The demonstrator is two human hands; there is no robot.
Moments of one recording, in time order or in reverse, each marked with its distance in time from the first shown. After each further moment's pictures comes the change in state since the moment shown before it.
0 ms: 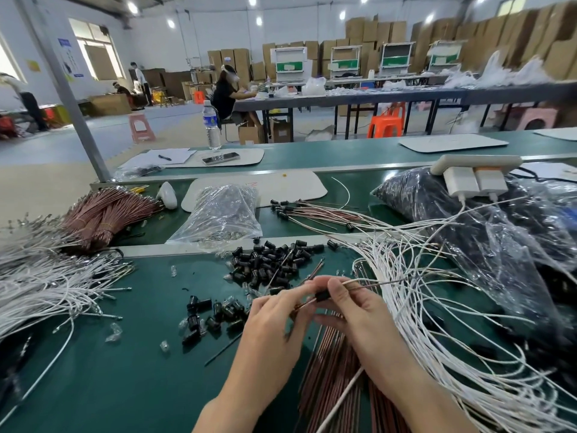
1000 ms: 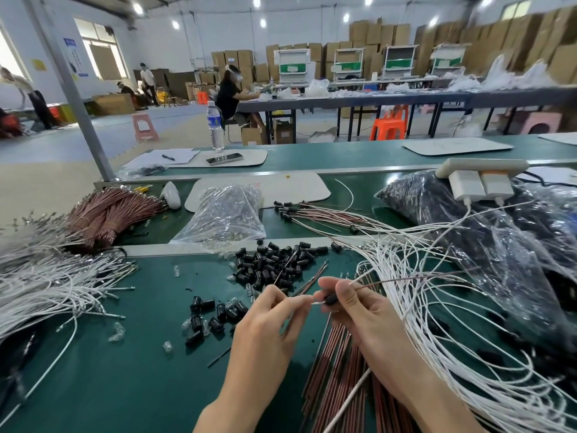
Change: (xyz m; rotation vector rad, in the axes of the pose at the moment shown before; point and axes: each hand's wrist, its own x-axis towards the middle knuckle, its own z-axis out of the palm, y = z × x) left_hand 0.003 -0.002 -0.006 0.042 0.147 0.070; right_hand -0.002 -0.009 -0.003 0.009 -0.048 0.014
